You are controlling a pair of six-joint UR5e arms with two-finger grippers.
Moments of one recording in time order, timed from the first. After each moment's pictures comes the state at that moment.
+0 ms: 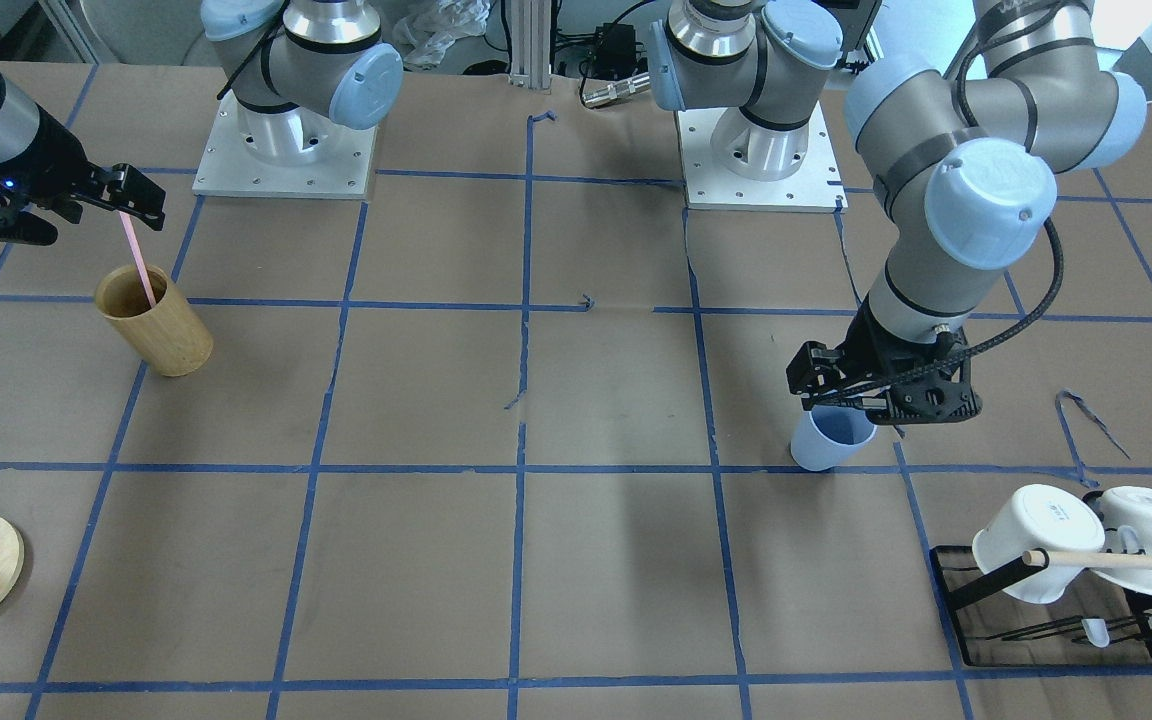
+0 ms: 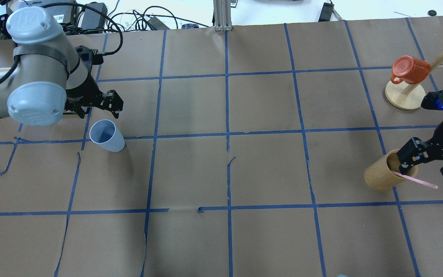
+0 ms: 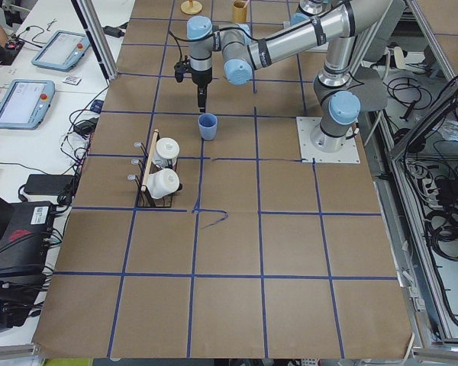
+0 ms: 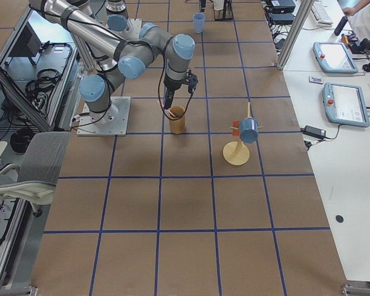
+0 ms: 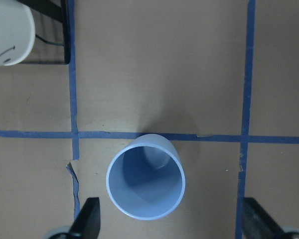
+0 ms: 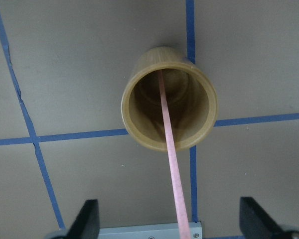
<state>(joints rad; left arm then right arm) -1.43 -1.75 -1.84 -1.13 1.66 0.14 1.06 -1.75 2.04 -1.61 -1.66 -0.40</state>
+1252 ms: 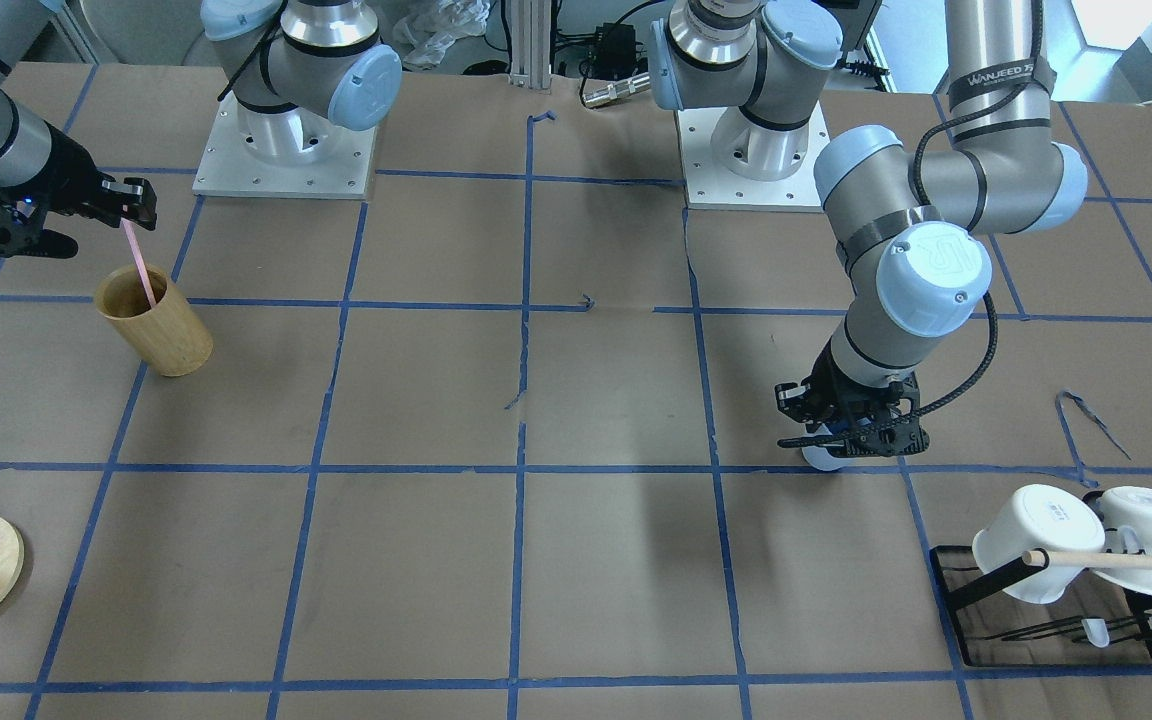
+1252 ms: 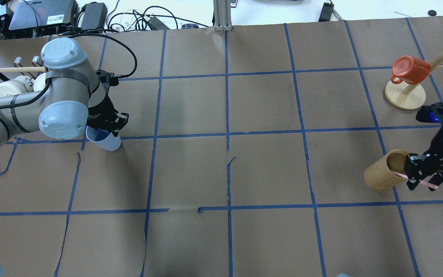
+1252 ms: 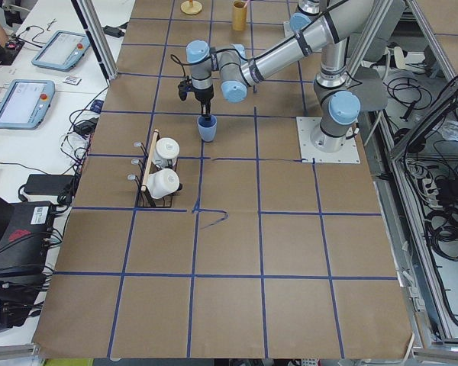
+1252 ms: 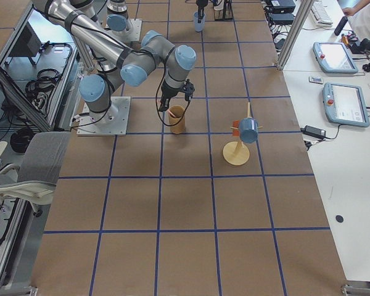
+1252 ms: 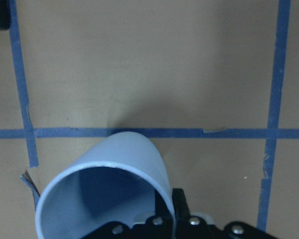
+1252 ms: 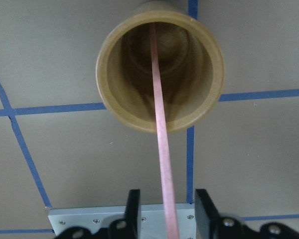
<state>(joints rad) -1.44 -1.82 -1.89 -1.04 1.66 0.07 1.05 -1.71 2.06 -1.58 -1.72 -0.43</state>
